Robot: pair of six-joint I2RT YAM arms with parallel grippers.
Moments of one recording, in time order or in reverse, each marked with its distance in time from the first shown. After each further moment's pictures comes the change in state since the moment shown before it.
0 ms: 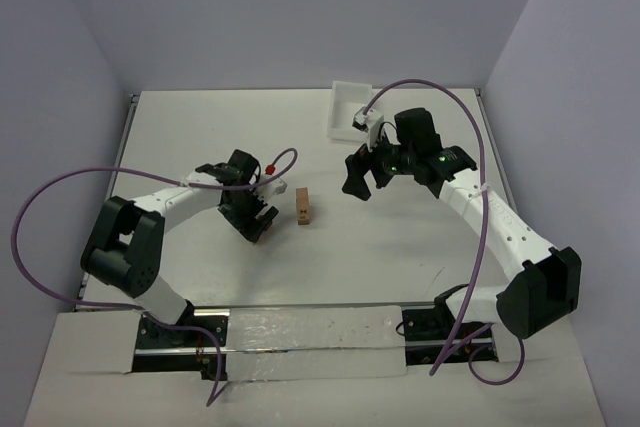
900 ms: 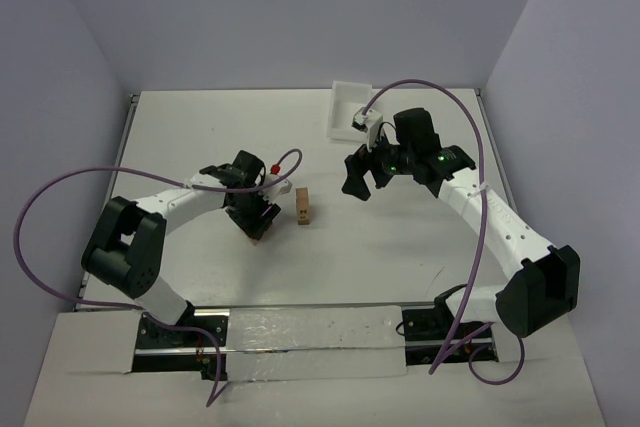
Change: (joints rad) left arm -0.038 0.000 -0.004 0.044 0.002 -0.022; right arm 0.000 0.008 0.000 0.000 0.000 0.000
